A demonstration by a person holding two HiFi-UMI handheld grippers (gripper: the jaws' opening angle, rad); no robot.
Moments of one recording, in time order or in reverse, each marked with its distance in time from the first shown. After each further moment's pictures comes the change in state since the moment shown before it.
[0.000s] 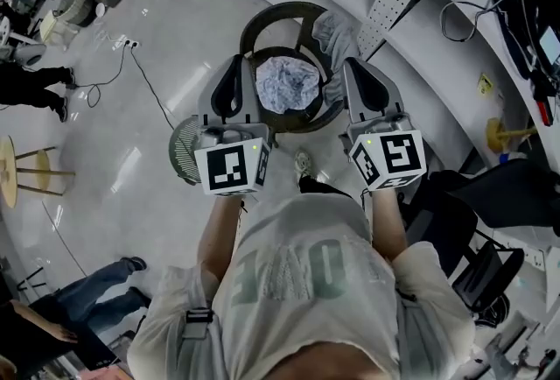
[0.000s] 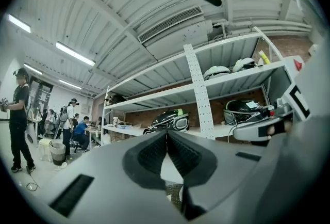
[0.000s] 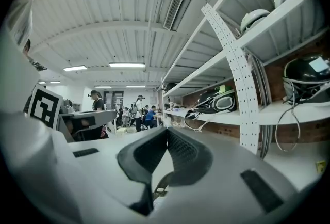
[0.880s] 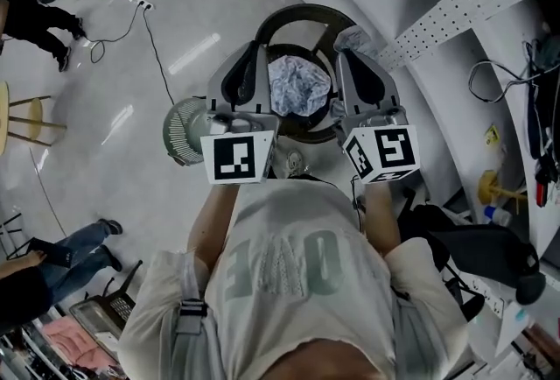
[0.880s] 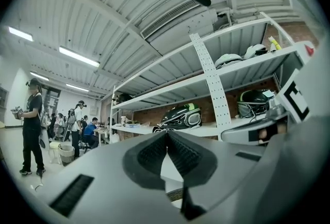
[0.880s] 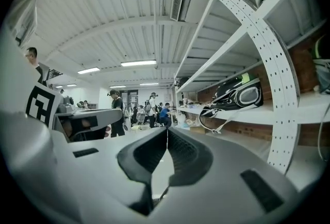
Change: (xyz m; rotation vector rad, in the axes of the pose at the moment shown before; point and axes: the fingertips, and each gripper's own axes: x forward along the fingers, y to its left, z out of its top) left arm 0.076 0.033 -0.014 0.023 0.007 0.098; right arm 0.119 -0.003 -0.012 -0.005 0.040 0.189
